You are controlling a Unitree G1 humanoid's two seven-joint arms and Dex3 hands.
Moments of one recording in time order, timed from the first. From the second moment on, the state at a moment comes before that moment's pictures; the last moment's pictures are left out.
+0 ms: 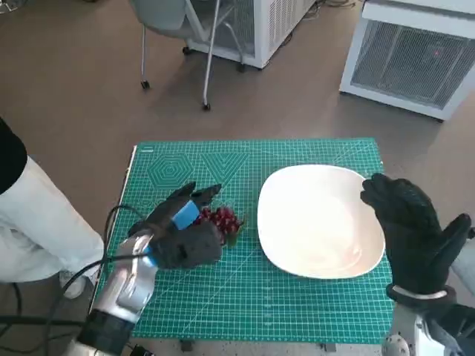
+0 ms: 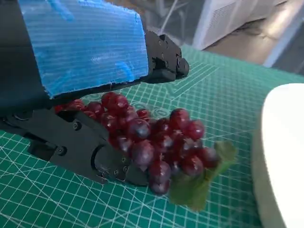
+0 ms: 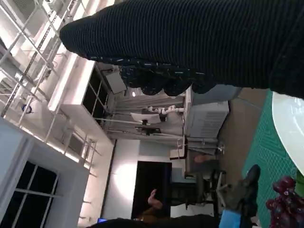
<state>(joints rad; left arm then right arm) -0.58 0.38 -0.26 0.42 0.61 0.18 -0.26 -0.29 -0.08 -0.24 0.16 0.51 -0.41 0.51</state>
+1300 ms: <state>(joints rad) -0.85 0.30 -0.40 0.95 0.61 0.14 -0.18 -0.27 -0.08 -0.24 0.15 0.51 -0.40 0.51</state>
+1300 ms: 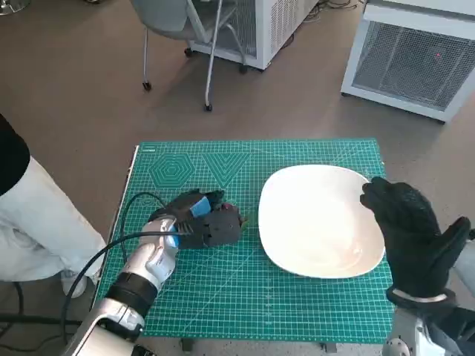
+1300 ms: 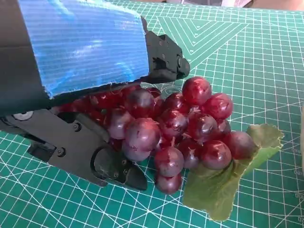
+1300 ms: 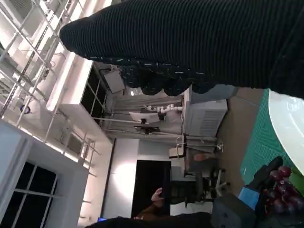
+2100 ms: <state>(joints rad) -0.84 0.31 -0.45 0.98 0.63 0.04 0.01 -0.27 -0.08 -0.24 0.15 0.51 -0.39 0.51</state>
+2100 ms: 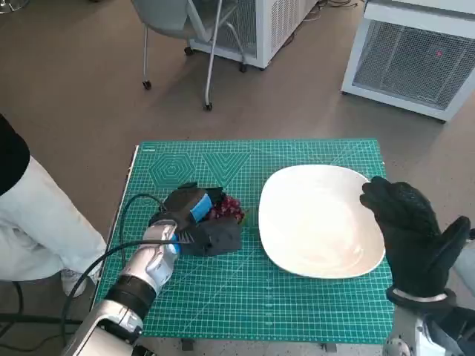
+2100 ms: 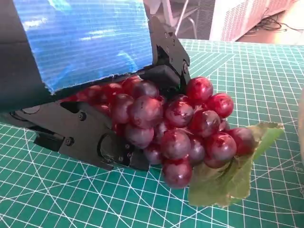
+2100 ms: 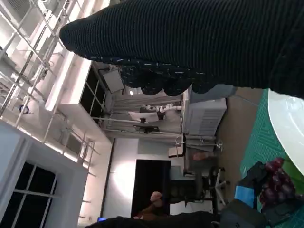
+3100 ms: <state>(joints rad) -0.79 0.34 -0.43 0.84 0.62 0.08 -0.04 -0.27 -0.08 -0.24 0.16 0.51 -0.39 0.51</state>
